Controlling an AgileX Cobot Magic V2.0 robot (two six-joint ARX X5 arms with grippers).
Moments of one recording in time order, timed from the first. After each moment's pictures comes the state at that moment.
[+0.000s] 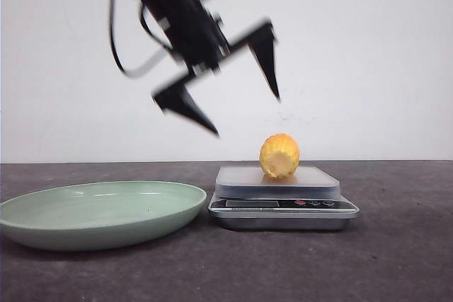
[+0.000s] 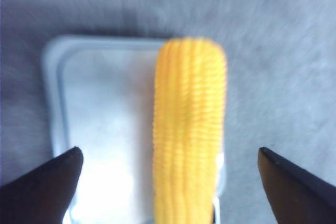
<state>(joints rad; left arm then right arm) -0.61 1.88 1.61 -0.58 0.23 -0.65 0.08 0.57 1.26 -0.88 -0.25 0.18</state>
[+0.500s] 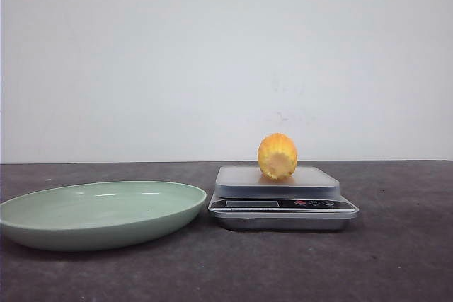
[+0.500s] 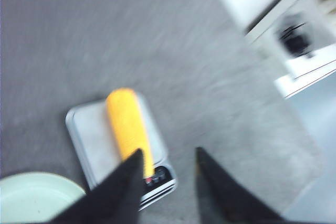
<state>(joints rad) -0.64 1.24 1.61 -0.82 0.18 -0.37 0.08 0.59 1.26 -0.88 -0.26 0.18</state>
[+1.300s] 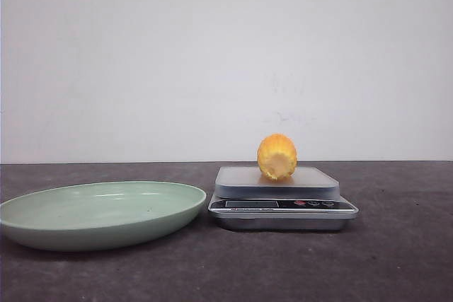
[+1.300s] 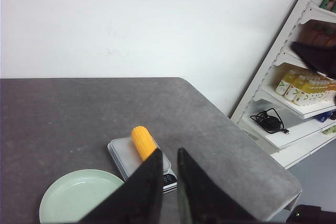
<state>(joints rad) -0.64 0.52 1.61 -1.20 0.04 -0.32 0.12 0.81 1.31 -0.47 -0.52 0.40</state>
